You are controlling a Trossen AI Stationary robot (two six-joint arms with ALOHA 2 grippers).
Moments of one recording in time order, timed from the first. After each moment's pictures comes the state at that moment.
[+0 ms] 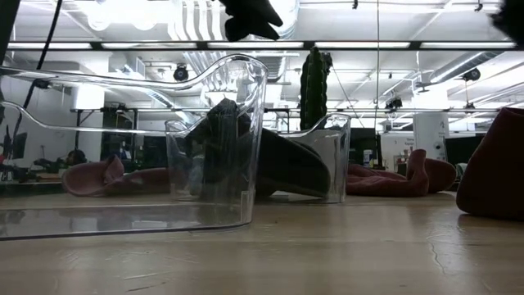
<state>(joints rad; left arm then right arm) 0.24 1.65 1.78 -0.78 0.15 -0.06 0.65 1.19 0.92 -1.04 -0.22 1.79</state>
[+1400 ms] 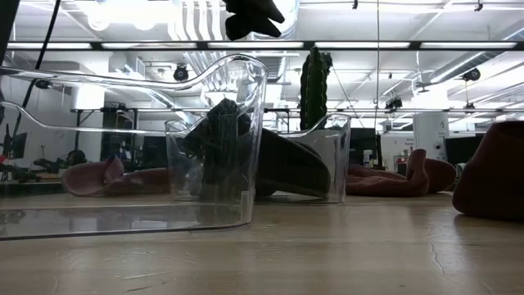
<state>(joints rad) 0.22 1.64 1.78 -0.77 0.15 -0.08 0.87 1.19 0.53 -0.56 -0.10 2.15</state>
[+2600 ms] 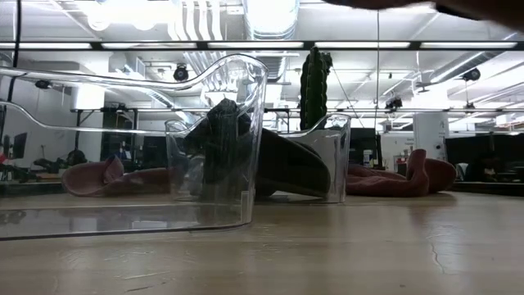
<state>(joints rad) 0.22 1.38 1.82 -0.65 0.14 -0.22 0.54 1.19 1.12 -0.83 0.22 0.93</state>
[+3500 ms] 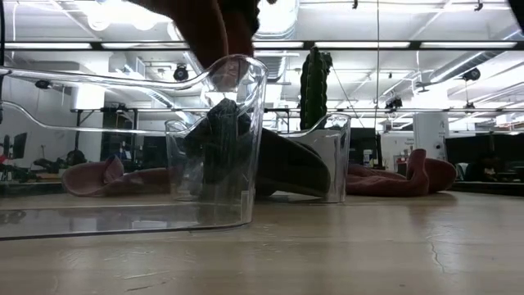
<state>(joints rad) 0.22 1.27 1.81 -0.72 0.14 -0.24 0.09 1.95 1.83 -0.69 -0.33 -0.11</state>
